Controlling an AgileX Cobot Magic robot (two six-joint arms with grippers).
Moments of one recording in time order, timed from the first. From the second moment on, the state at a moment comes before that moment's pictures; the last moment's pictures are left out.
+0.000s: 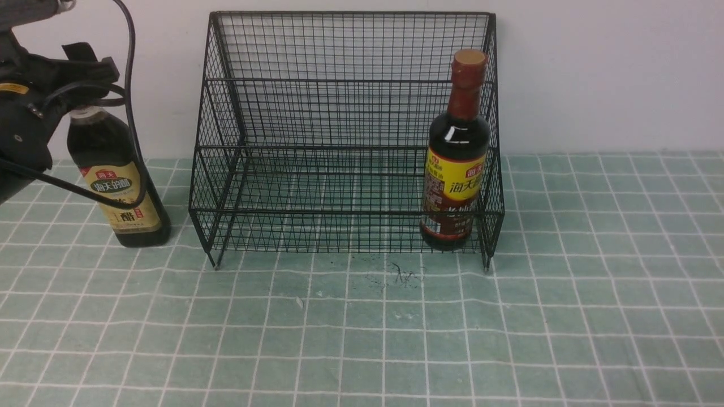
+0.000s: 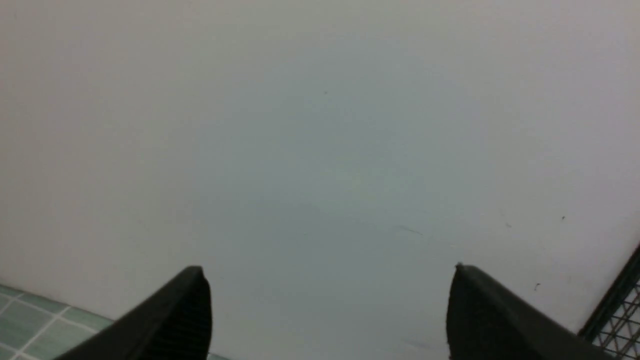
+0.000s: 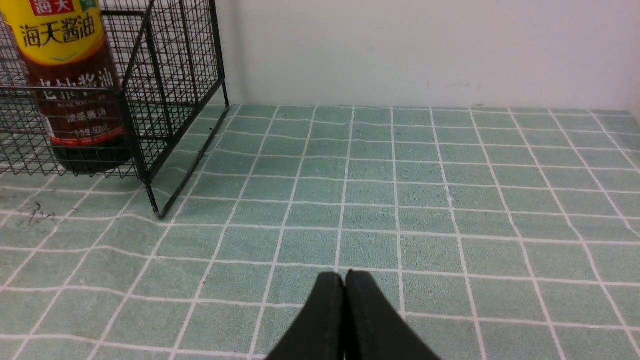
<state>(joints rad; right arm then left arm) 0.05 -0.01 0.02 -0.05 0.37 0.09 0.03 1.62 -1.03 -0.58 -0.45 0.32</state>
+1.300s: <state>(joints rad) 0.05 -0.01 0.02 -0.05 0.37 0.09 0.03 1.51 -1.04 -0.52 -0.13 0.35</state>
